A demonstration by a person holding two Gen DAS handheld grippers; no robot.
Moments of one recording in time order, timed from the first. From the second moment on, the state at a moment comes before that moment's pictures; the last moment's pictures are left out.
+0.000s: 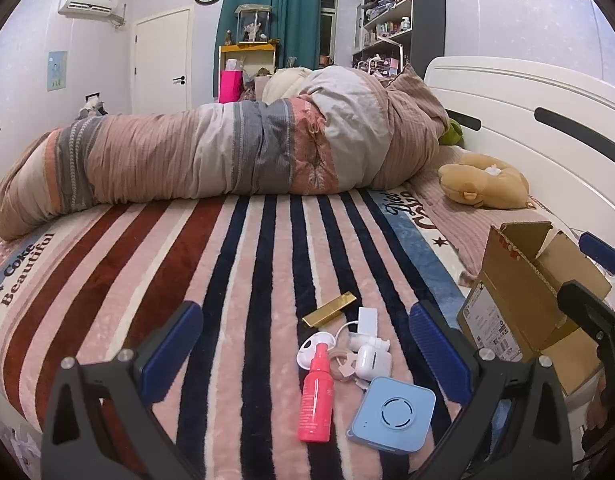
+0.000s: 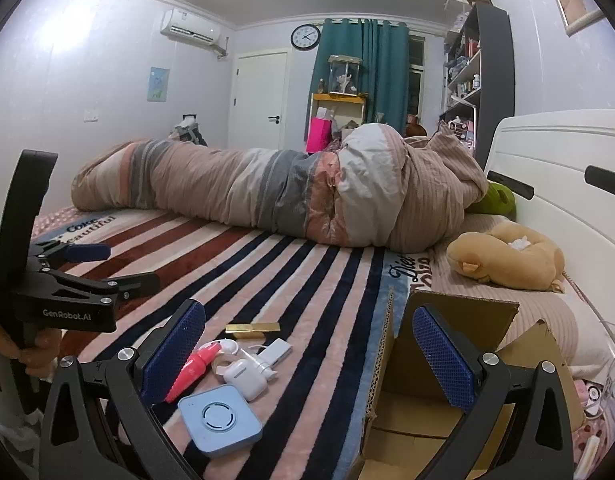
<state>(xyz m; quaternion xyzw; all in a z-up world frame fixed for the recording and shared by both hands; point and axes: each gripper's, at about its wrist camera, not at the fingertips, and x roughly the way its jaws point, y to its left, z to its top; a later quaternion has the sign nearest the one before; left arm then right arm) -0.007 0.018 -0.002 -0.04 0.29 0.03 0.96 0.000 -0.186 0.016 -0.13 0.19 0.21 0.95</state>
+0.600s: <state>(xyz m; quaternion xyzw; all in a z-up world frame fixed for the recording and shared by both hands) -0.006 0.016 -0.006 -0.04 0.29 0.02 0.96 0.001 -0.186 0.014 -0.13 0.19 0.21 0.95</state>
